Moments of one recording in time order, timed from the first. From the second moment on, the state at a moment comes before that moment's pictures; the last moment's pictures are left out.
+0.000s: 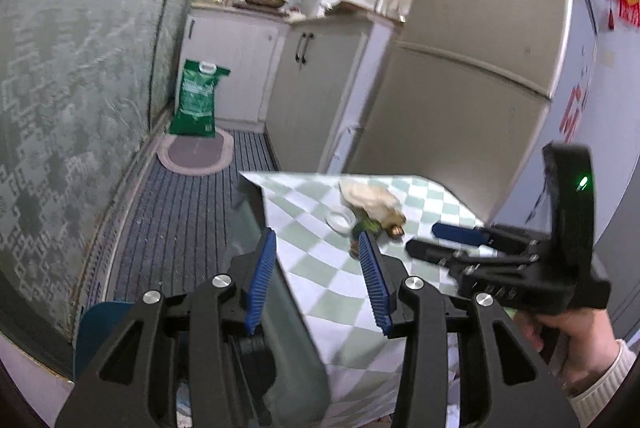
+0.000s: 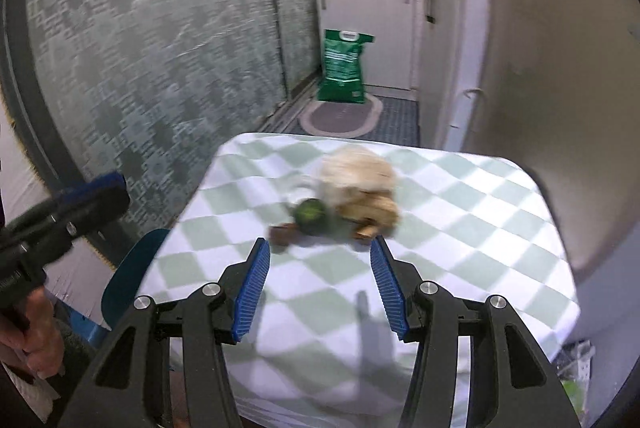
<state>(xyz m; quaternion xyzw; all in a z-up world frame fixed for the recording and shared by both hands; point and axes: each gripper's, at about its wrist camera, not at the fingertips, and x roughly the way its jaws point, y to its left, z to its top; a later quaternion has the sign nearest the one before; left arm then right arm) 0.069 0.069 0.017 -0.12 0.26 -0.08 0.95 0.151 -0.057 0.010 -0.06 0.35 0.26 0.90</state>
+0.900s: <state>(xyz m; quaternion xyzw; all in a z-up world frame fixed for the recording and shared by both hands) 0.148 -0.002 -0.023 -0.06 0.36 -0.06 0.93 0.172 -0.113 -0.006 0.00 0.38 0.28 0.88</state>
